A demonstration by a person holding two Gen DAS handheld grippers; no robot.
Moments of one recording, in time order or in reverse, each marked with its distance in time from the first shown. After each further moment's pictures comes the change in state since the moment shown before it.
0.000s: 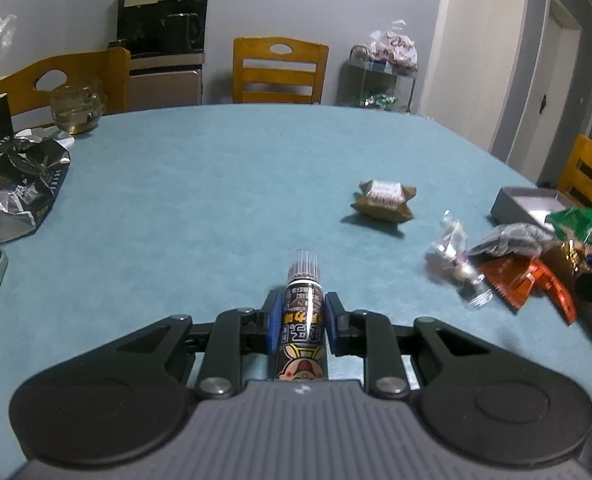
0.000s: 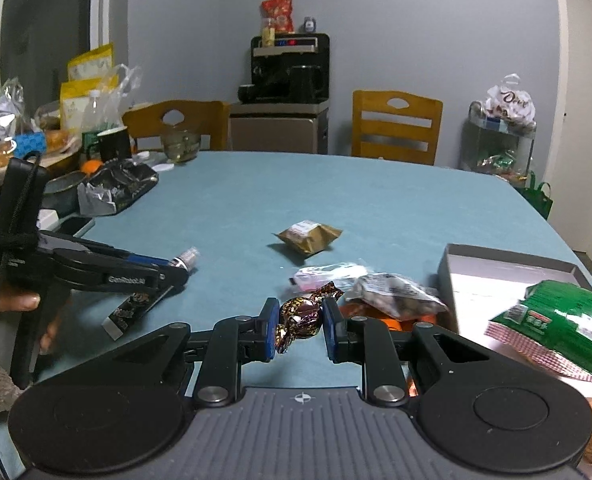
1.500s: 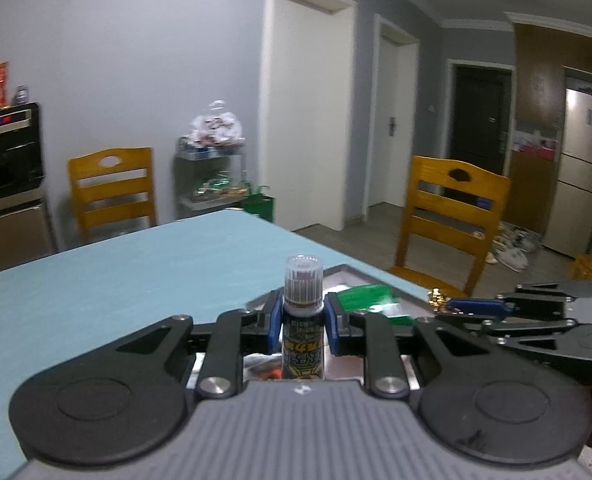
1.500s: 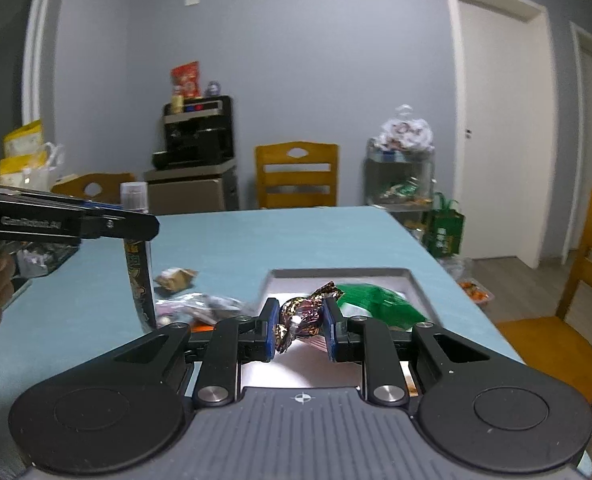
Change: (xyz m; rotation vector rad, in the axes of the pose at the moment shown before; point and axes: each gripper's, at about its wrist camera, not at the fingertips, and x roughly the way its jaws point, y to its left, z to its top) left arm -0.091 -0.220 0.066 0.313 -0.210 -0.382; right arm -0.105 -0.120 -0.039 0.147 -0.171 -0.203
